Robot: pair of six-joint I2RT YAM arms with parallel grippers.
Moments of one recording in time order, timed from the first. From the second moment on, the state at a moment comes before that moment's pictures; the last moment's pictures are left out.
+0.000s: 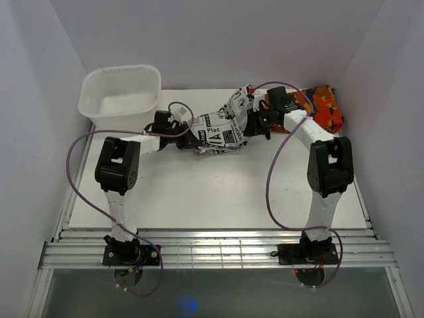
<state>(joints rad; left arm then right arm) -0.23 2.02 1.18 0.08 0.70 -0.59 0.29 1.95 1.55 -0.53 -0.54 -0.12</state>
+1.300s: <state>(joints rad) -0.52 2.85 2.27 0.57 0.58 -0.62 -0.20 2.13 1.73 -0.32 -0.45 -0.24</state>
